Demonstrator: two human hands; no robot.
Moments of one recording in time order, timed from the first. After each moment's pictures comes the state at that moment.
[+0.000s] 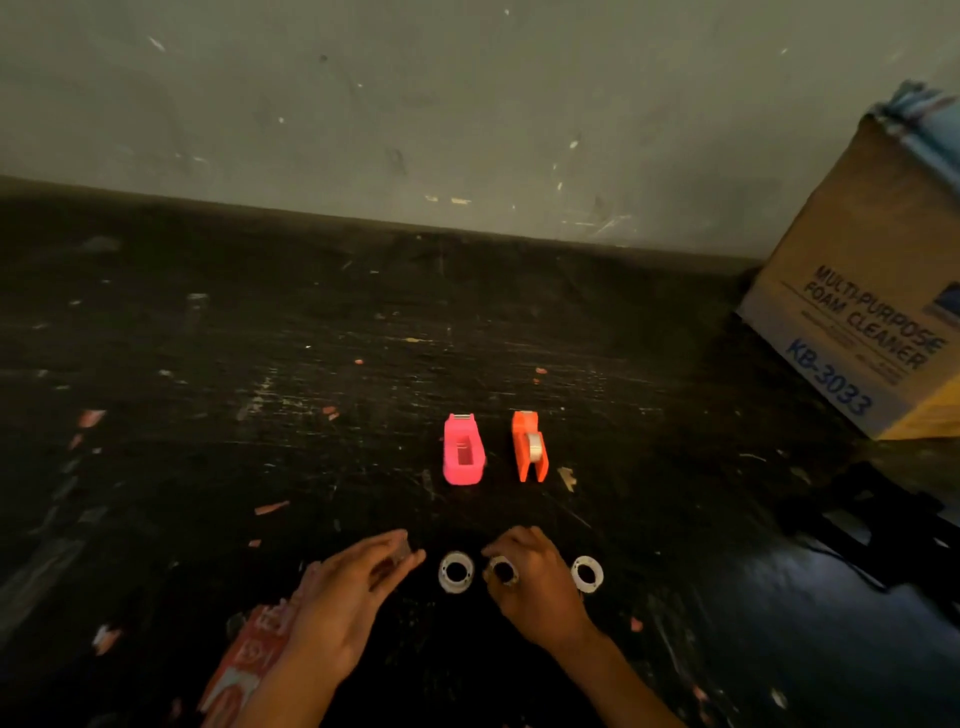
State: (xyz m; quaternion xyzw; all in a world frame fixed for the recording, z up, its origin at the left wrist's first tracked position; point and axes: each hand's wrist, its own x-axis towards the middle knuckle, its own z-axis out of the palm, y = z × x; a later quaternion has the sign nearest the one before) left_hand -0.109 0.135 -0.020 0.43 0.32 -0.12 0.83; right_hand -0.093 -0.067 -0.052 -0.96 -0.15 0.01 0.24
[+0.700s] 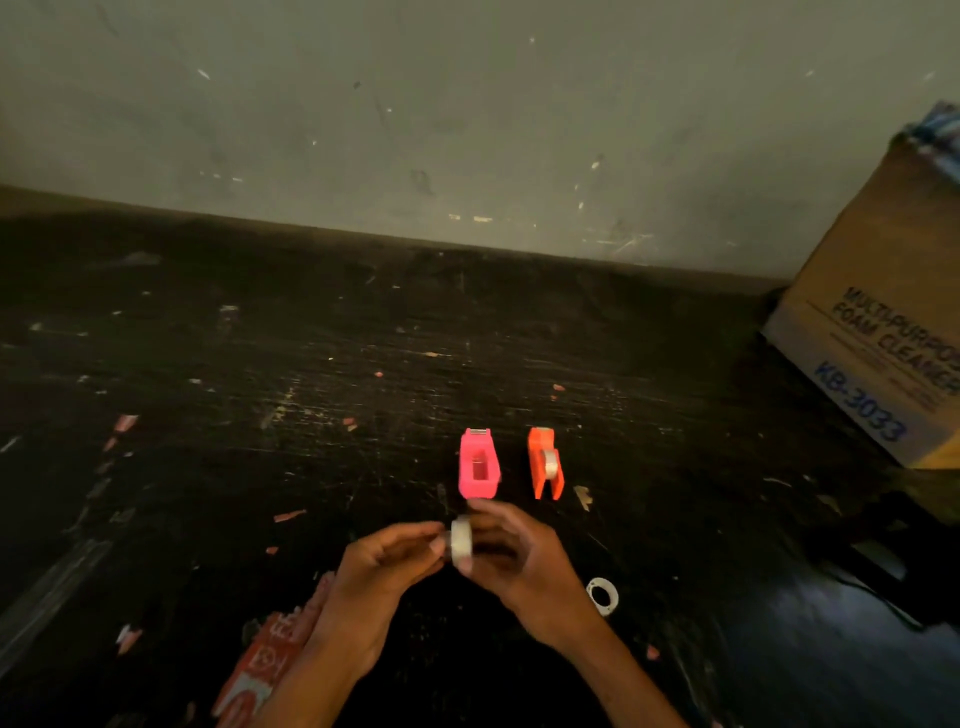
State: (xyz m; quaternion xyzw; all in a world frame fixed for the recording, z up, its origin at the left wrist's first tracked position) left_hand -0.110 0.123 0.002 0.56 0.18 -0.09 0.81; right_hand -0.099 -0.041 0.015 -0.76 -0.07 0.13 0.63
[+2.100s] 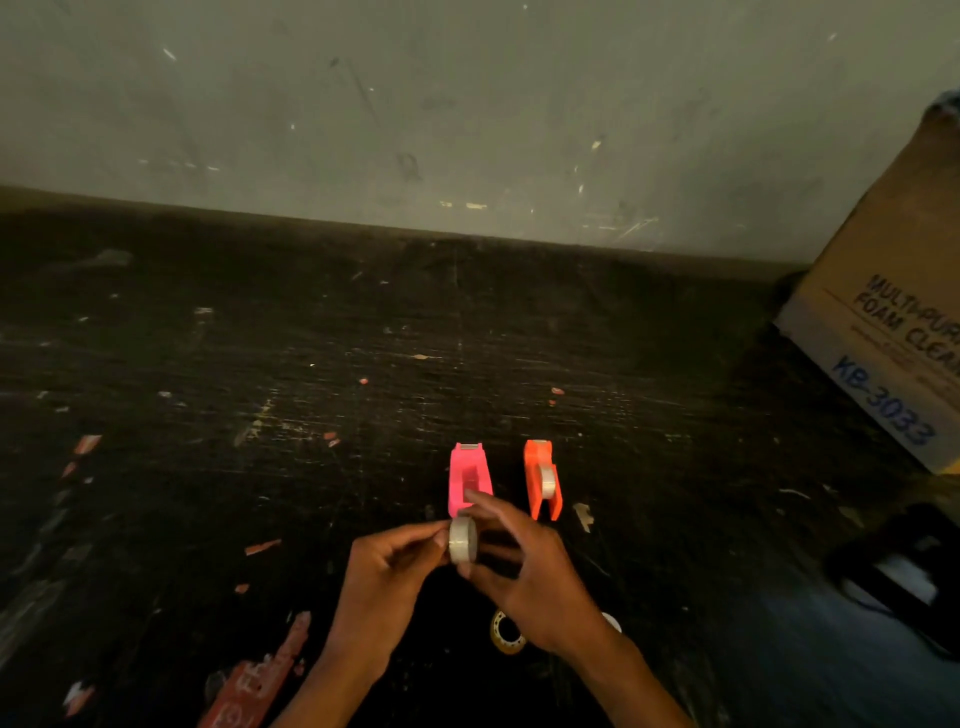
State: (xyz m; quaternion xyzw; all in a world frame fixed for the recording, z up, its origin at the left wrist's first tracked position) left_hand -0.069 0.099 0.008 0.66 0.11 -0.03 0.75; right_hand -0.054 -0.054 0.016 -0.81 -0.13 0.09 0.56
